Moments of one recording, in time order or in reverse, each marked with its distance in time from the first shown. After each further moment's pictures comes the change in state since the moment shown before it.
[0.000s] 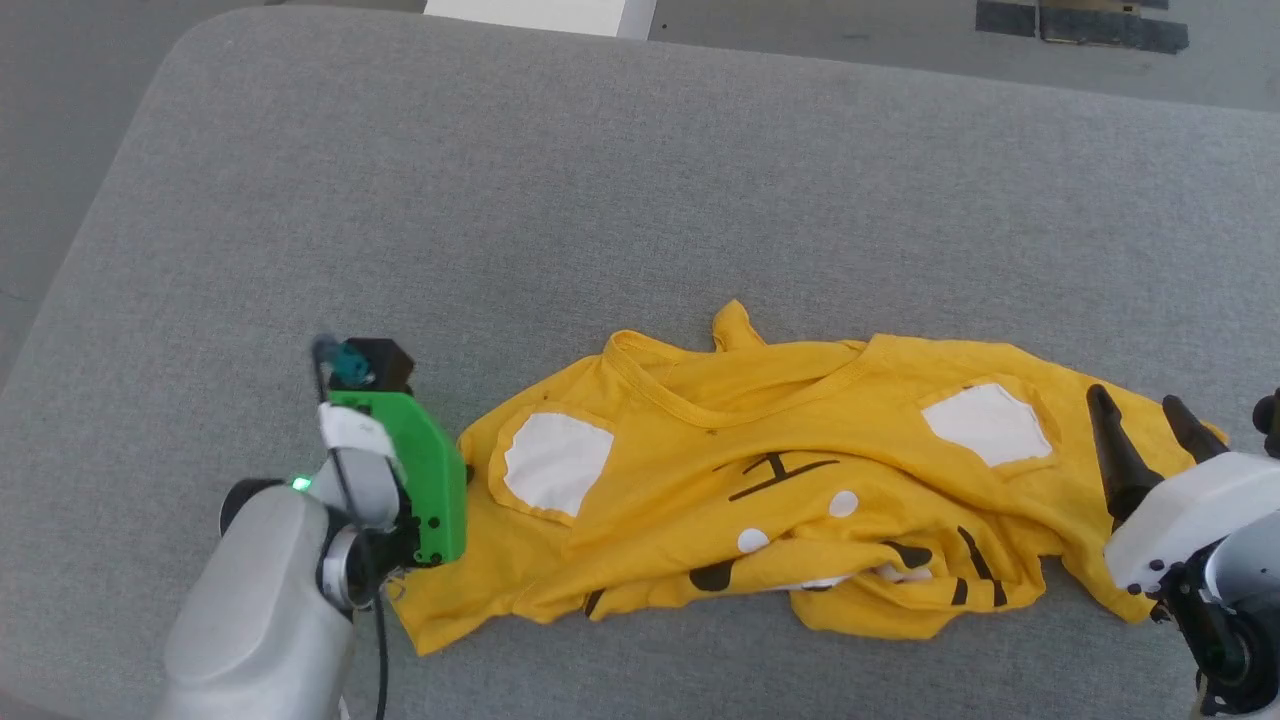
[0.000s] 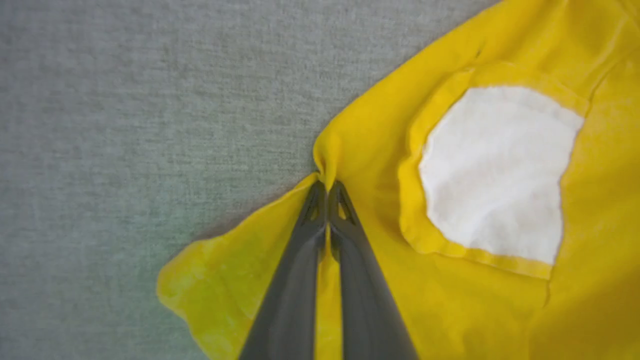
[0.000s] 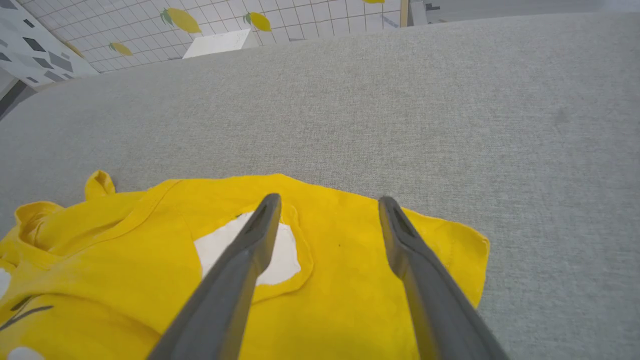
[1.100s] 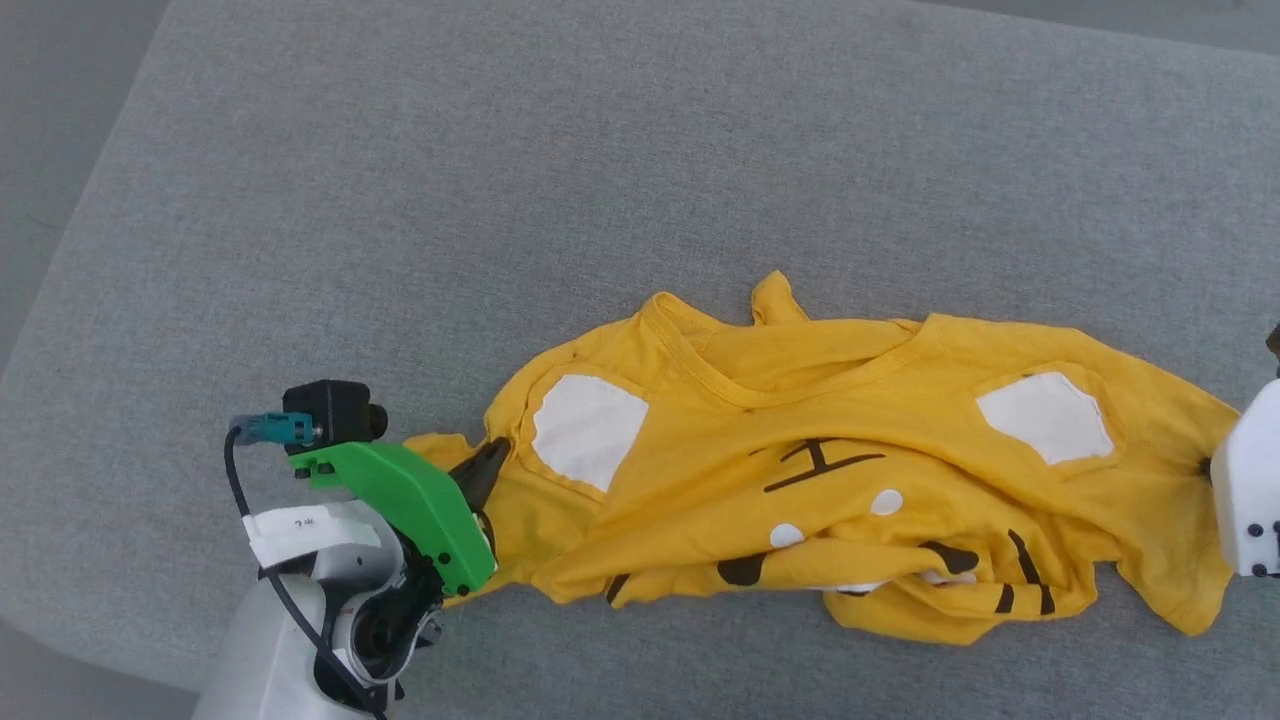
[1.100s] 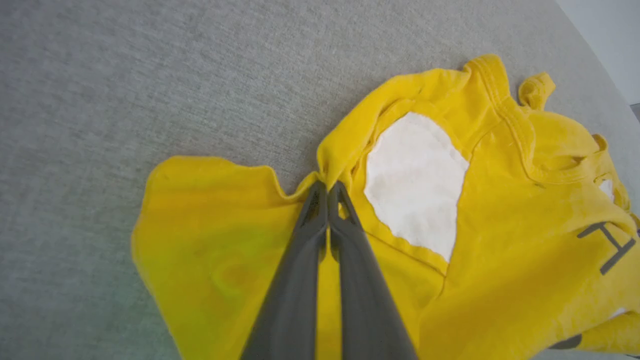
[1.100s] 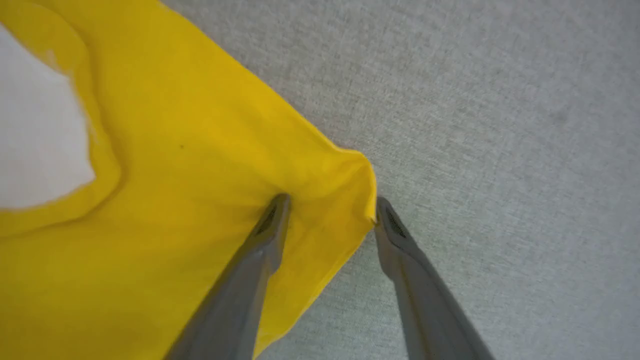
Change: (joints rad) left arm 0.245 -0.094 0.137 -0.406 -0.161 0.095 -0.191; right arm -0.101 -0.348 0.149 0.033 -0.053 -0.003 0.680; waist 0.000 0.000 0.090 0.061
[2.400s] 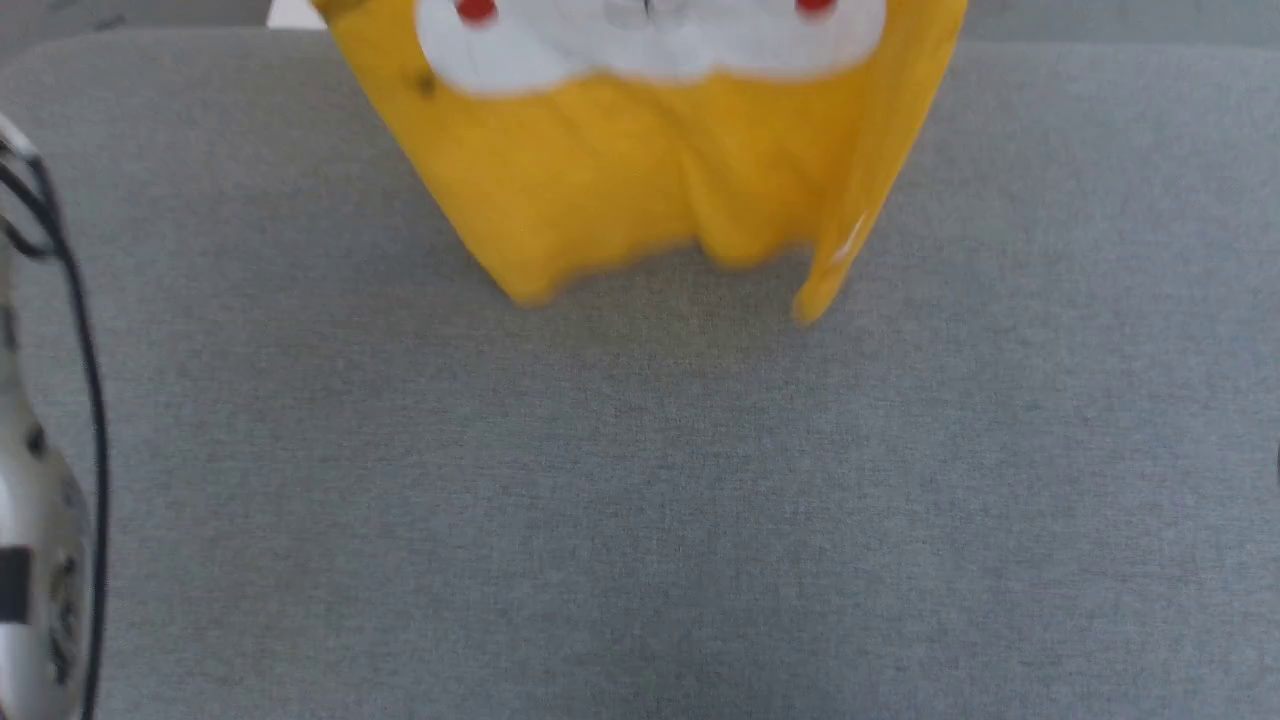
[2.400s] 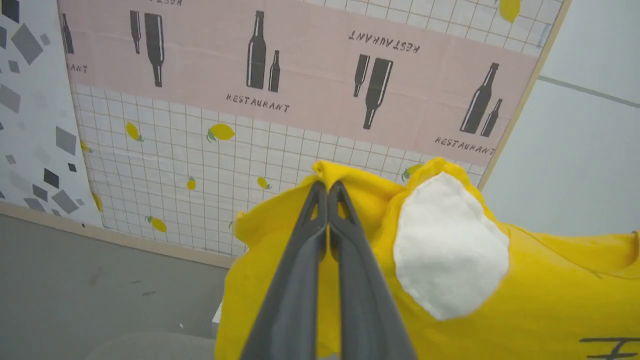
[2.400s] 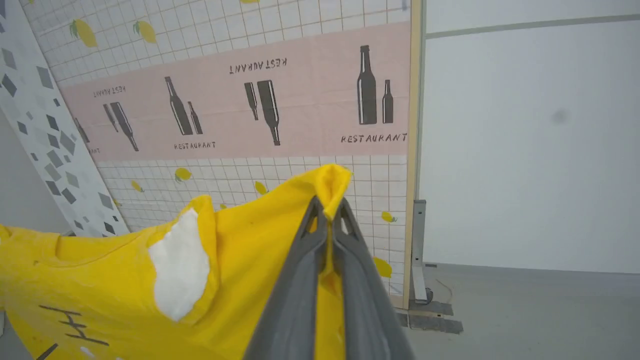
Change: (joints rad) left arm -1.066 0.213 0.105 0.354 0.197 0.021 -0.177; right arm -1.176 0.246 -0.070 0.406 0.070 0.003 -0.496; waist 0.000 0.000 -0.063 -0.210
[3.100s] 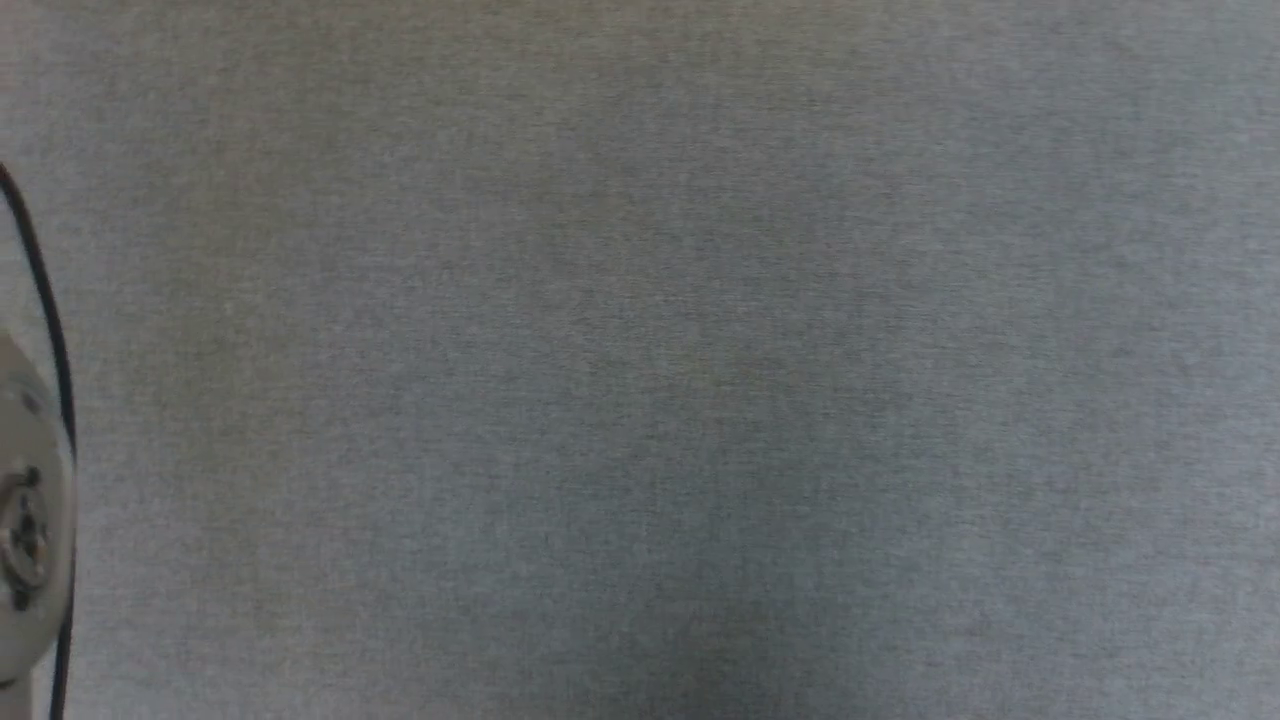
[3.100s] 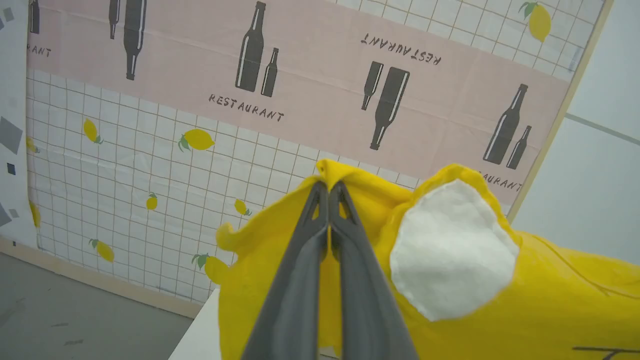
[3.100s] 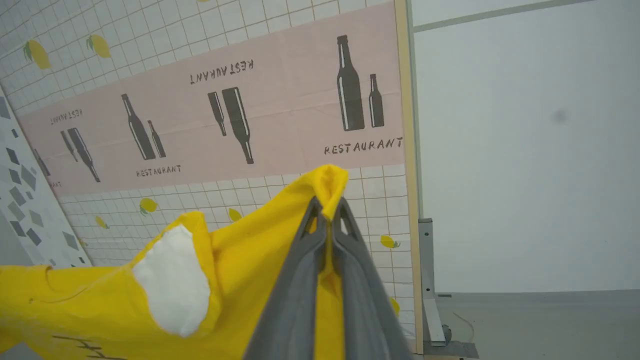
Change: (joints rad) left arm -0.242 -0.037 0.054 0.207 -0.025 -0.088 -0.393; right arm -0.282 0.003 0.006 0.172 -0.004 0.000 -0.281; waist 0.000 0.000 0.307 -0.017
